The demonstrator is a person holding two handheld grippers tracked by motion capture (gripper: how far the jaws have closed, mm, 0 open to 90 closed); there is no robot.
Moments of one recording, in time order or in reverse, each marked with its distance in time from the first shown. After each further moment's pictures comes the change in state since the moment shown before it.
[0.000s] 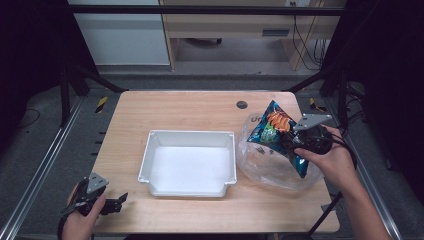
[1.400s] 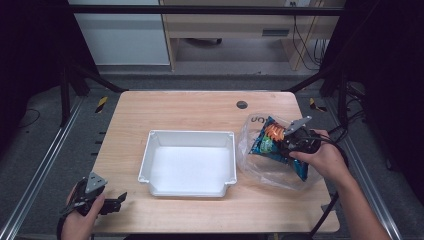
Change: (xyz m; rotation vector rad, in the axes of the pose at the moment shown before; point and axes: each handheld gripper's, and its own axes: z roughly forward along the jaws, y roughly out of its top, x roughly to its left) left arm 0.001 0.000 -0.001 -0.006 0.001 -0.009; right arm -0.010 -0.022 0.055 0.219 0.085 -0.036
